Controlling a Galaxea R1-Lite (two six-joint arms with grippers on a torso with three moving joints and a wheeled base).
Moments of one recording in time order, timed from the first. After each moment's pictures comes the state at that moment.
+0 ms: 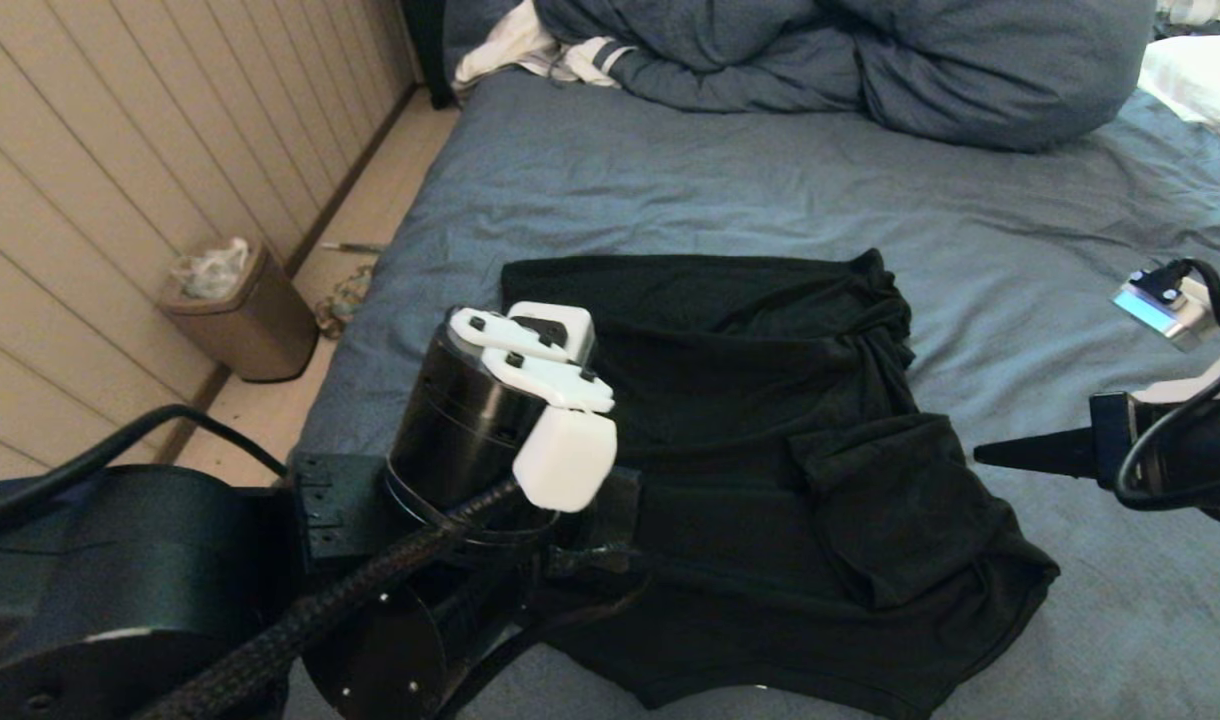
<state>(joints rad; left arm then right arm) -1.08 1.67 -1.04 -0.17 0.60 -0.31 -0.02 1.32 -1.00 0.33 0.53 0.15</state>
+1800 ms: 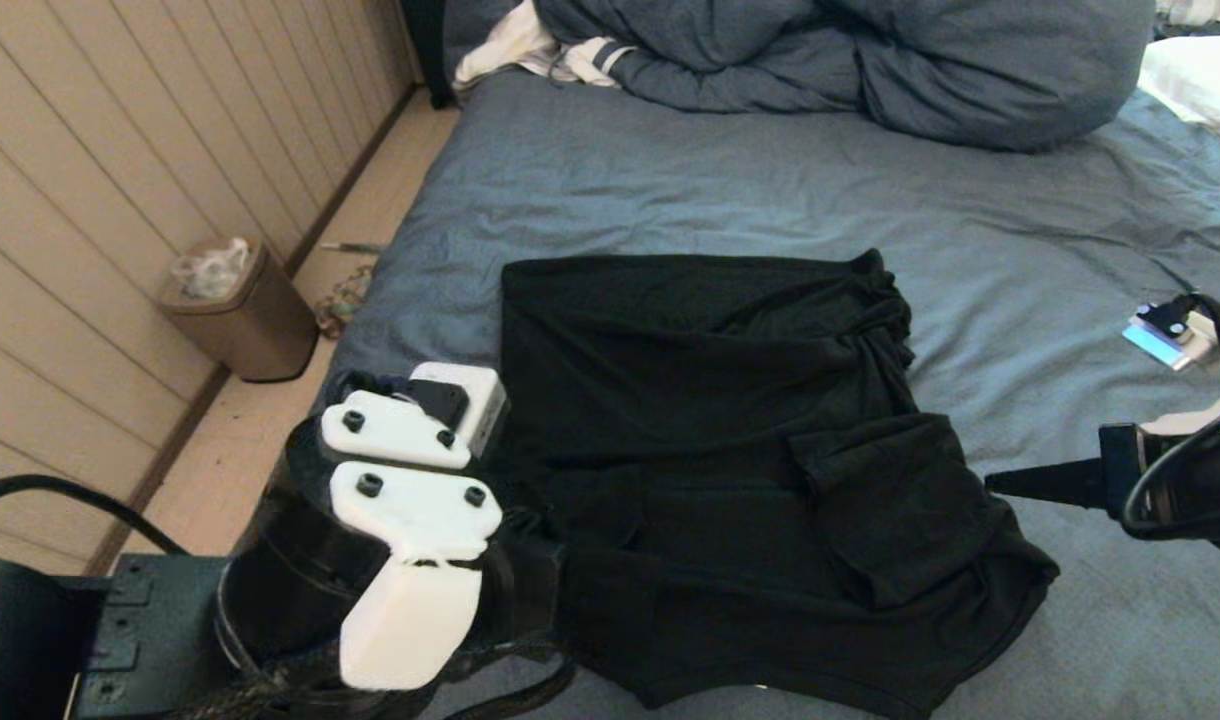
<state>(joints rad) -1.12 1.51 -0.85 -0.09 0.63 -0.45 -0.06 1.31 -0.92 0.33 0.55 0.14</state>
